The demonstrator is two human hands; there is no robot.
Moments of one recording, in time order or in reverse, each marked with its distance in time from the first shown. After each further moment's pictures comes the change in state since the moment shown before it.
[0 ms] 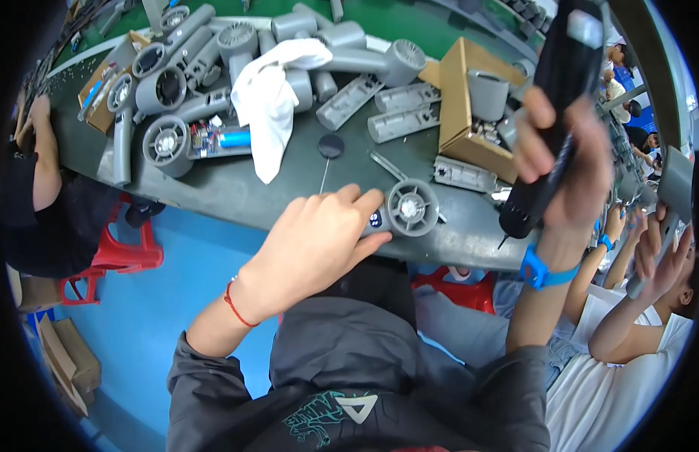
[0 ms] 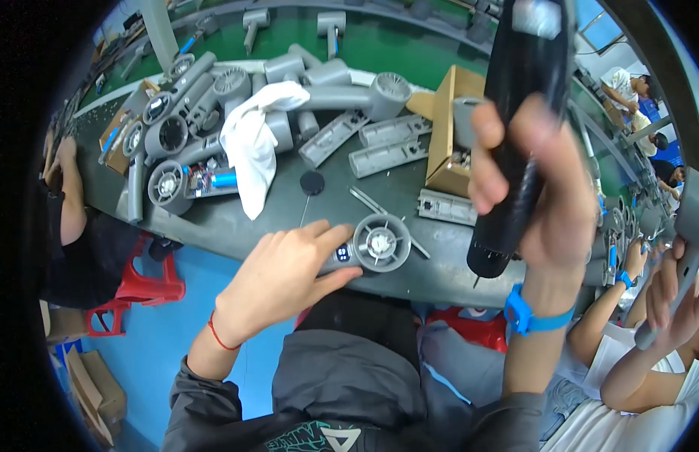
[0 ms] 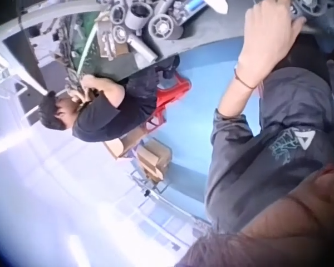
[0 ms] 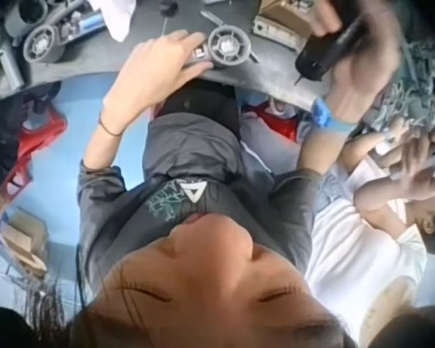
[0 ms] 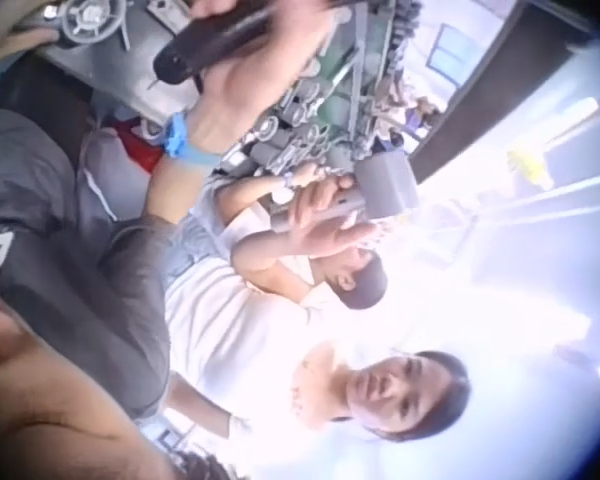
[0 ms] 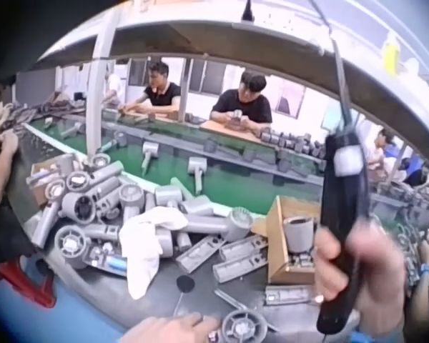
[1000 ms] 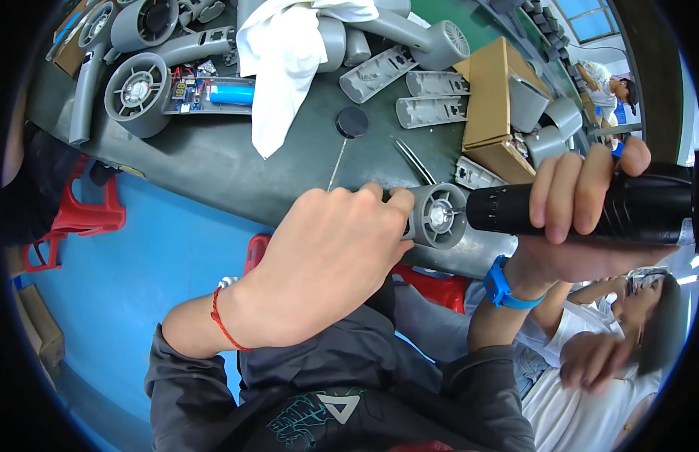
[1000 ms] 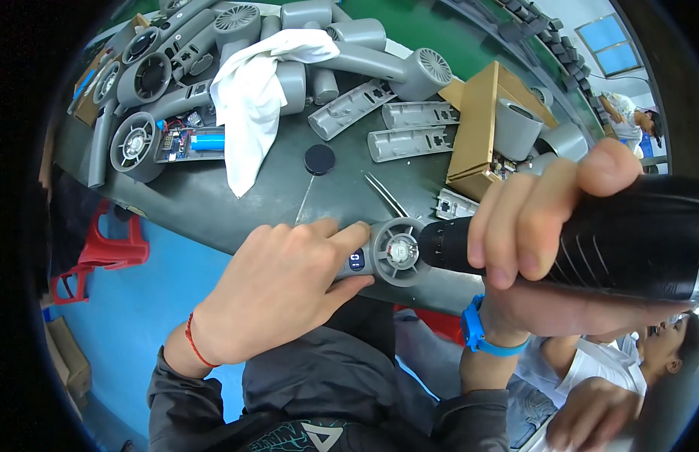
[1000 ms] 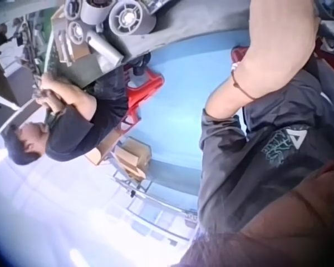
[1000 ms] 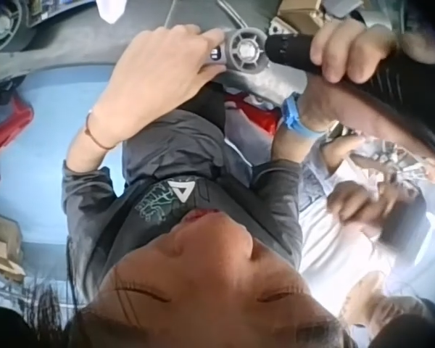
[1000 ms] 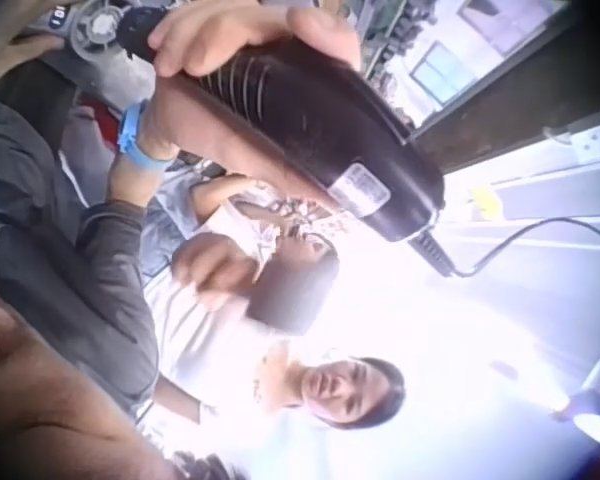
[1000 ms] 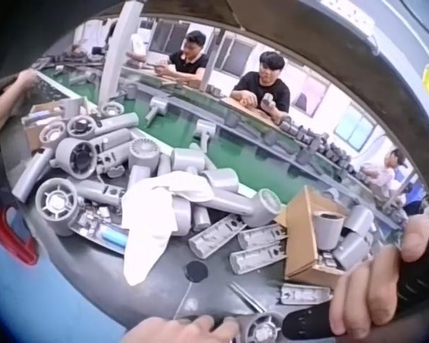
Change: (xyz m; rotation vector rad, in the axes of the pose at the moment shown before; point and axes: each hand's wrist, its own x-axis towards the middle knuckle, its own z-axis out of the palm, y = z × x) left_hand -0.003 -0.003 0.005 -0.122 0.018 -0.052; right_hand 0.027 0.040 0.031 -0.118 -0.440 -0.315
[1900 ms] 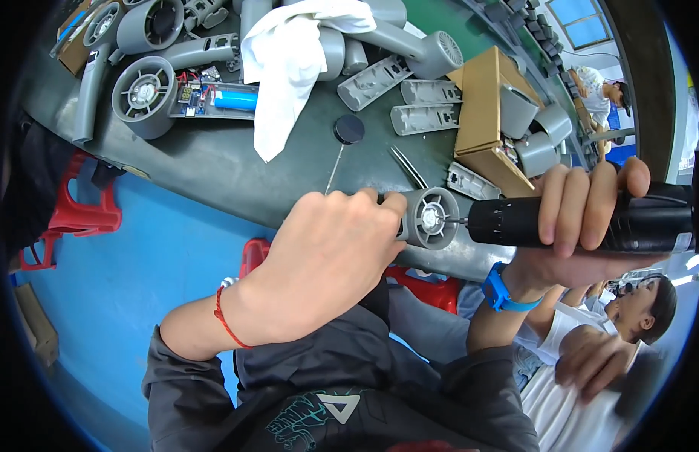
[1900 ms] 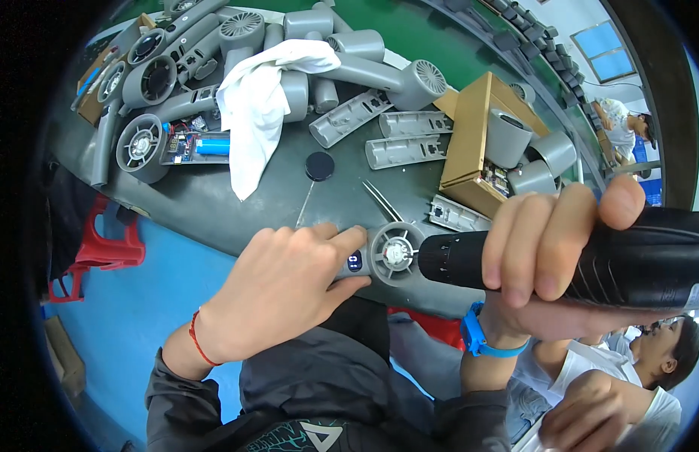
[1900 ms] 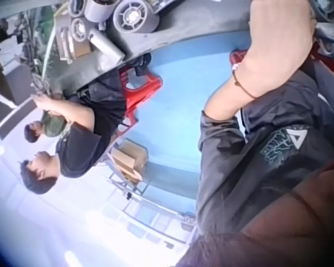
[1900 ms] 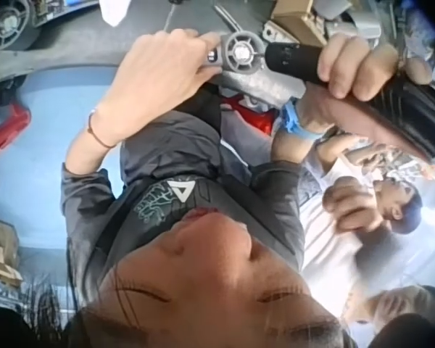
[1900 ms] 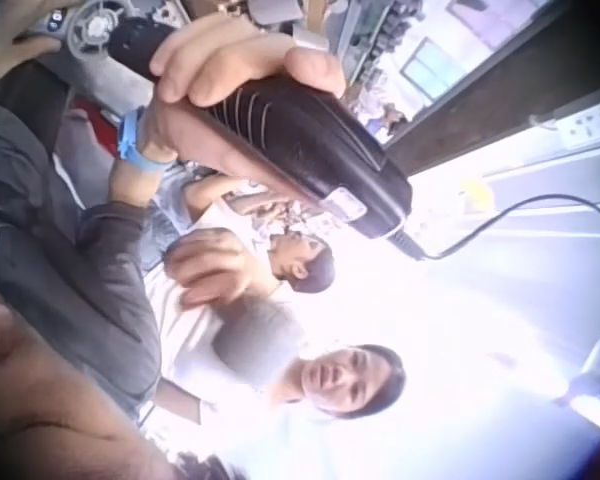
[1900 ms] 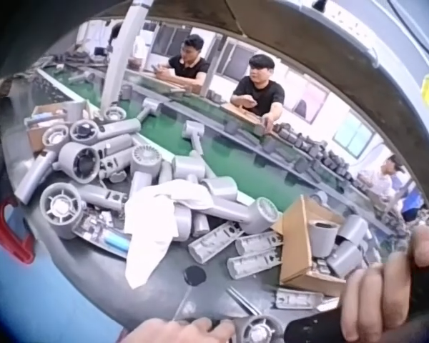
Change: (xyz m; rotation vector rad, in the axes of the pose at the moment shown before) left_hand -0.001 0.001 0.000 -0.007 -0.015 -0.013; right_hand -0.006 -0.011 0.022 0.074 0.254 -0.087
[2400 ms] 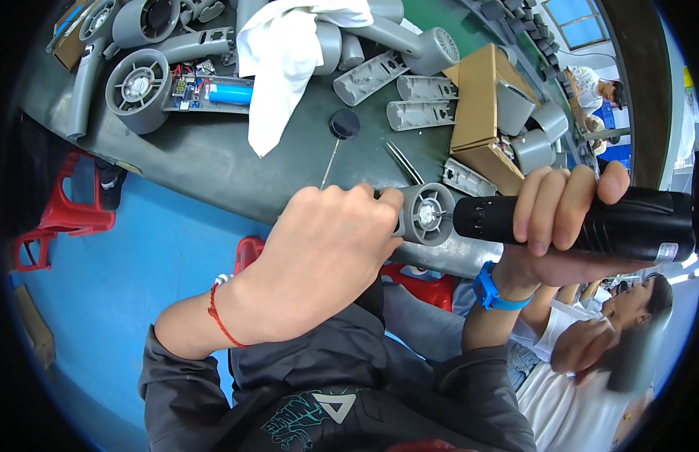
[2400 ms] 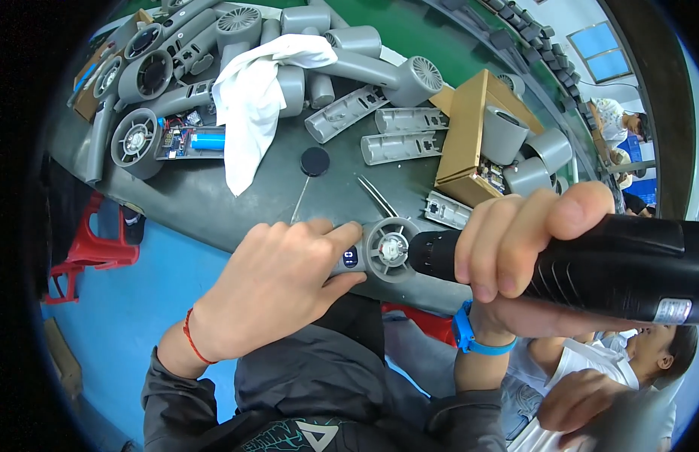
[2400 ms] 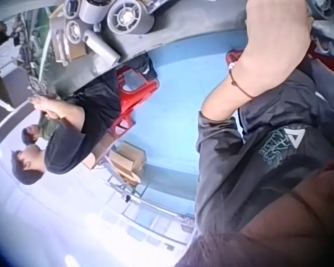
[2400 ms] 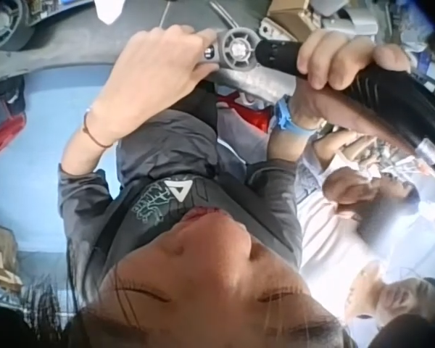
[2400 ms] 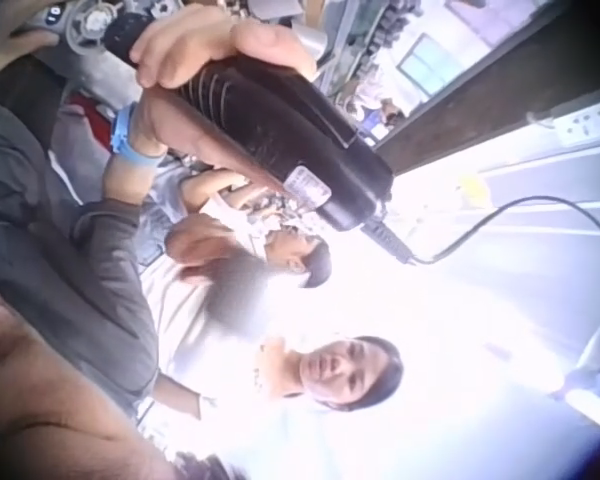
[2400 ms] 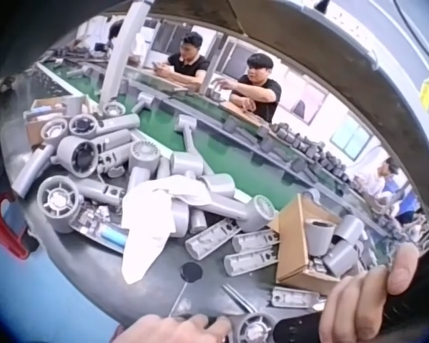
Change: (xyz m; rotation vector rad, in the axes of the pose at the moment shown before) left_hand -0.002 -0.002 0.001 0.006 0.061 0.031; right_hand -0.010 0.008 0.000 -0.102 -0.008 0.014
